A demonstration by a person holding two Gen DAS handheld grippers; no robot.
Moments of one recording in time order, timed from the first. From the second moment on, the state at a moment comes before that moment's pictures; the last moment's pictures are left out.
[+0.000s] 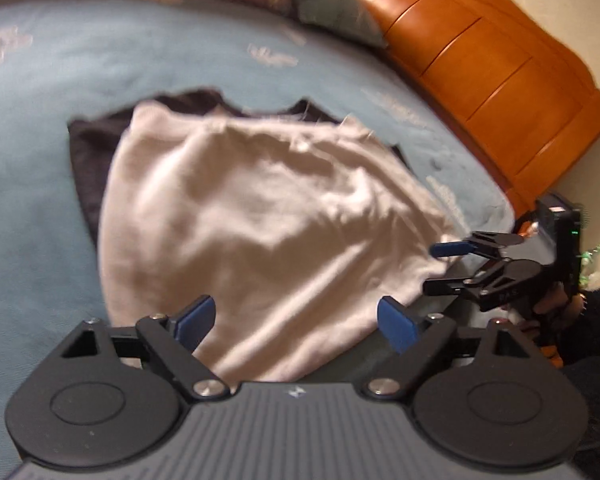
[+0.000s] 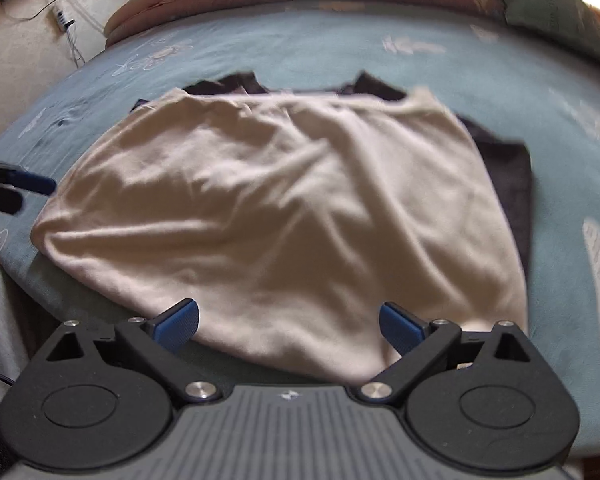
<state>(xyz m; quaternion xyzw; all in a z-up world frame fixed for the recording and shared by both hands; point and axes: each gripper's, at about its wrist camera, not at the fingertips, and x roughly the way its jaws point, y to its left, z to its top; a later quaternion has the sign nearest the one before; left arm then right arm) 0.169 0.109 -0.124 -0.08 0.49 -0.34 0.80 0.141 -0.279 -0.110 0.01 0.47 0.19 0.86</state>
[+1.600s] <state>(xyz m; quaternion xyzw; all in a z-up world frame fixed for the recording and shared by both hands) 0.338 0.099 -0.123 -0.28 0.44 -0.15 0.84 0.314 -0.362 -0.115 0.31 0.38 0.12 0.86</state>
